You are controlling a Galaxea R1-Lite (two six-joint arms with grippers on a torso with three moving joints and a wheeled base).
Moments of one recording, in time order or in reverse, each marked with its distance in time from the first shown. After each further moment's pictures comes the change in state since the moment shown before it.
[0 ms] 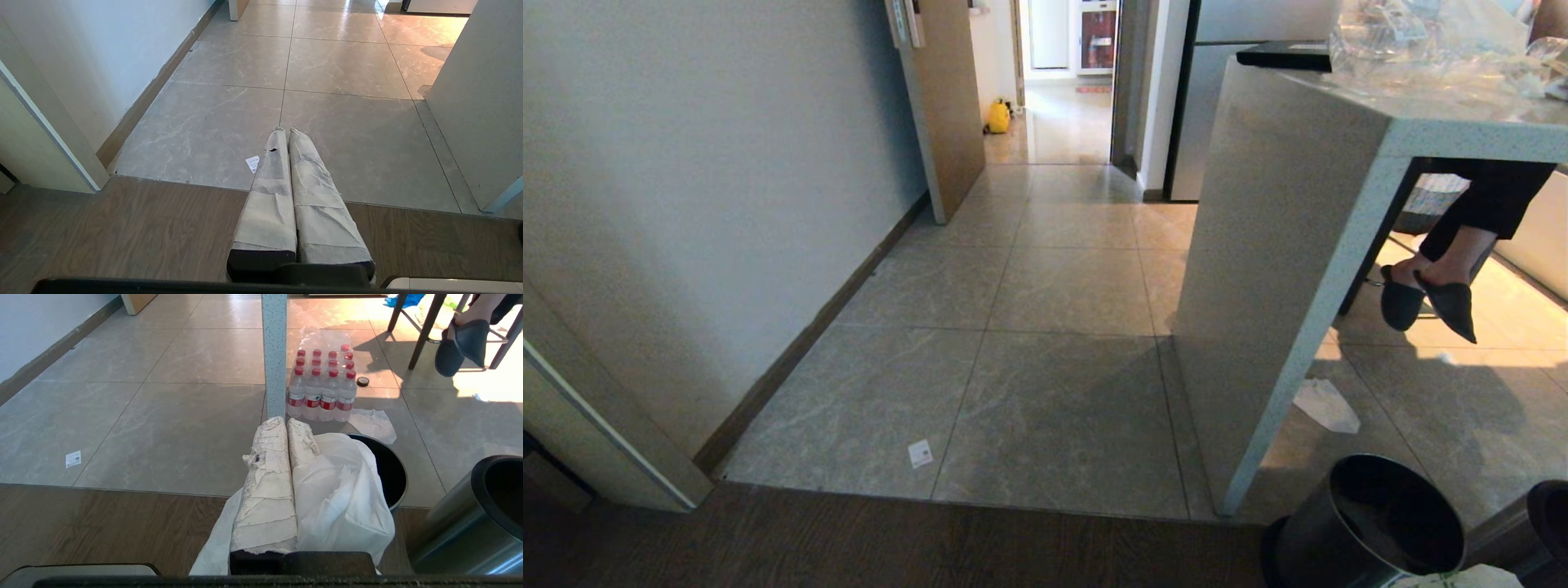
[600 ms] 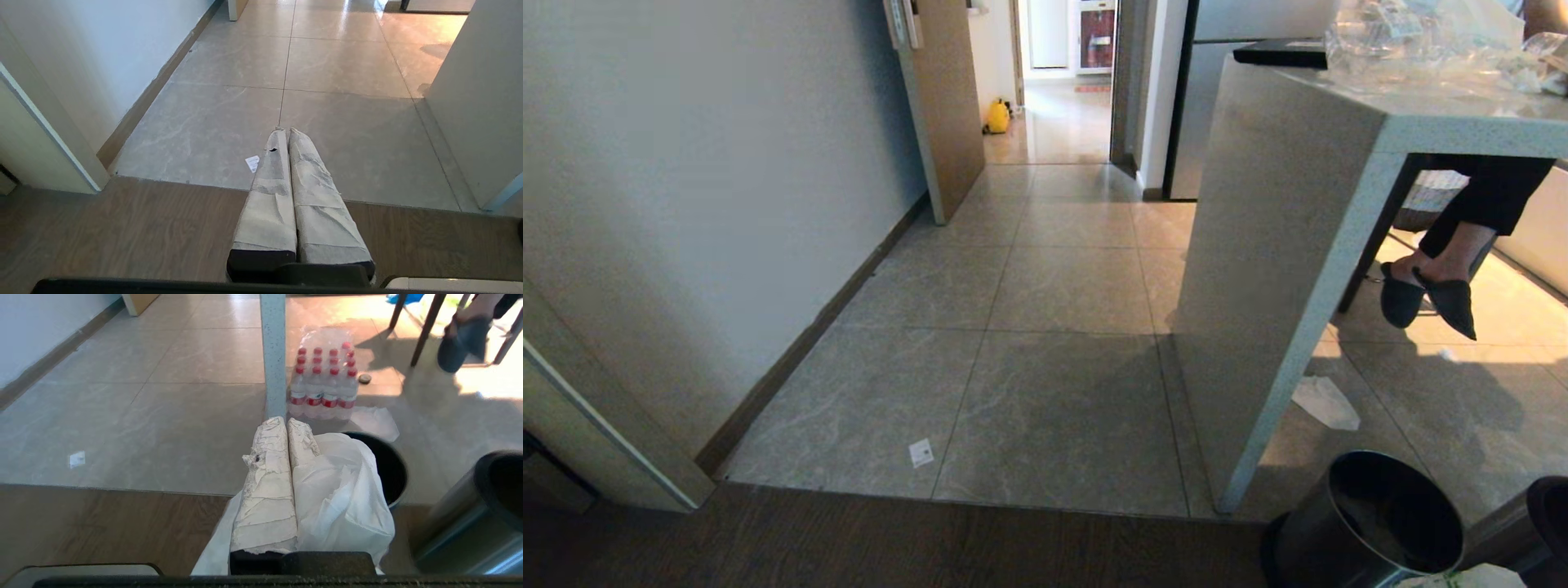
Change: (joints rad) left arm 0.000 0.000 0.000 -0.001 0.000 -0.001; right arm 0.001 0.000 0.000 0.000 0.000 0.001
